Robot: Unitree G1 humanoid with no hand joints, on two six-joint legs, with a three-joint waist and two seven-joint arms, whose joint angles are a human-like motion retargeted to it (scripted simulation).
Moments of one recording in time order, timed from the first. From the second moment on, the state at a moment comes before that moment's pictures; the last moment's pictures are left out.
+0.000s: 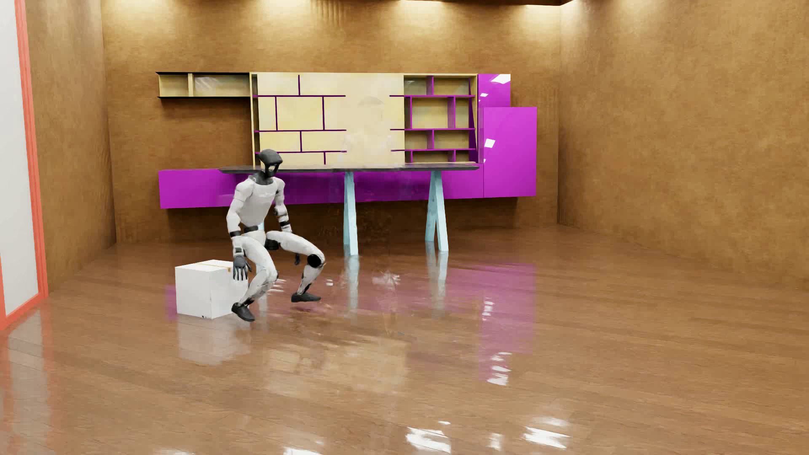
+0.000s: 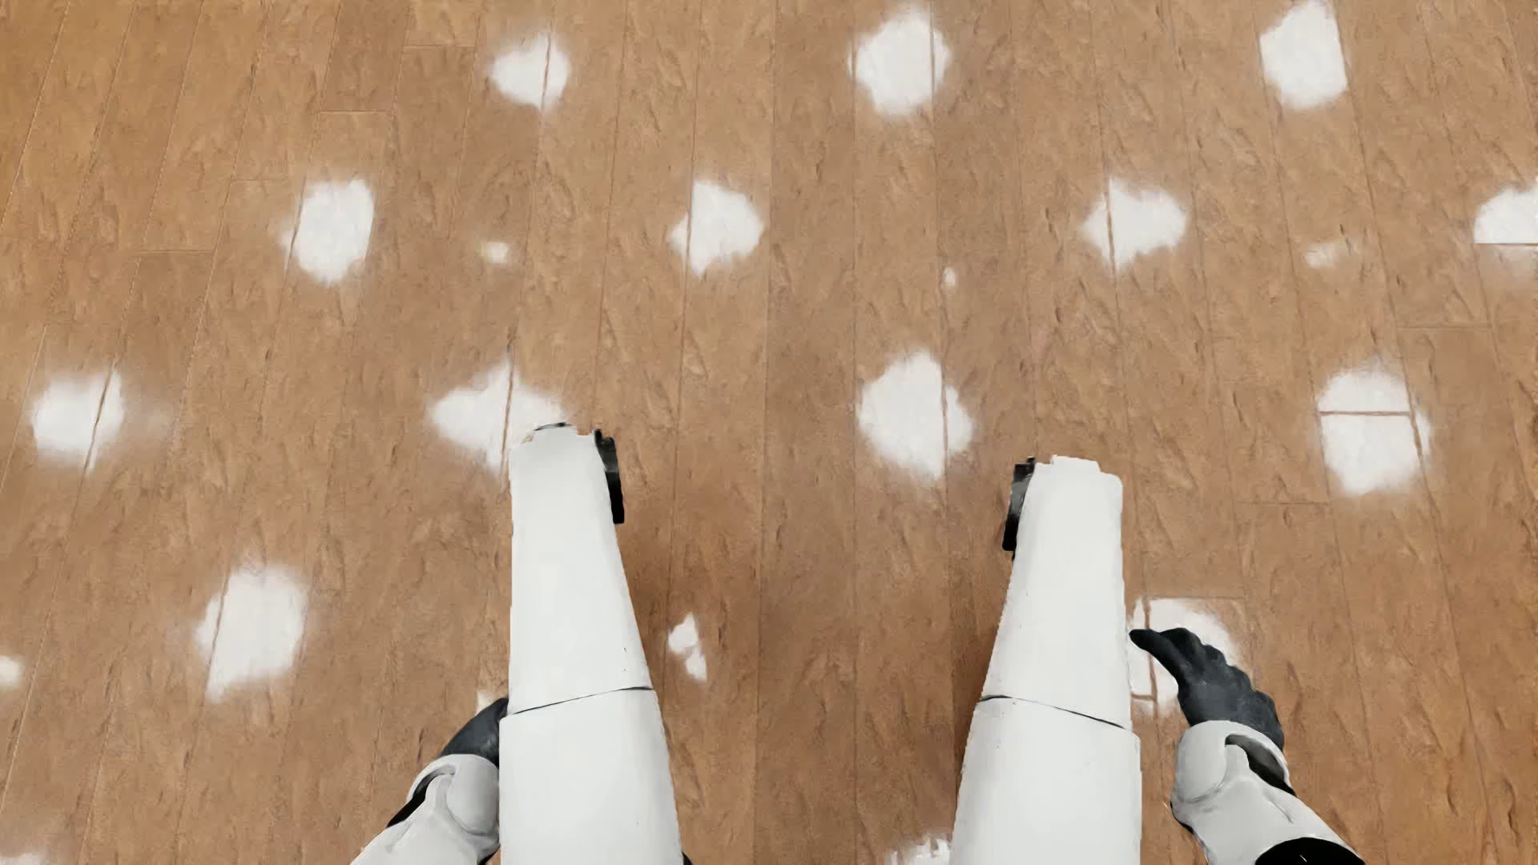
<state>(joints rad) -0.98 -0.89 0.02 0.26 -0.24 0.05 -0.21 0.18 0.78 1.84 2.00 -0.23 -0.25 -0.72 -0.65 0.33 -0.47 -0.26 0.11 -0.39 0.40 1.01 0.95 0.25 -0.24 -0.02 0.13 0.18 -0.44</state>
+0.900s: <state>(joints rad) -1.07 -1.02 0.01 0.22 -0.19 0.07 -0.22 0.19 0.78 1.77 1.90 -0.29 -0.21 -0.72 -0.59 0.34 -0.41 -0.22 0.12 -0.41 0.34 1.04 1.03 0.23 -0.23 -0.04 0.11 0.17 -0.40</state>
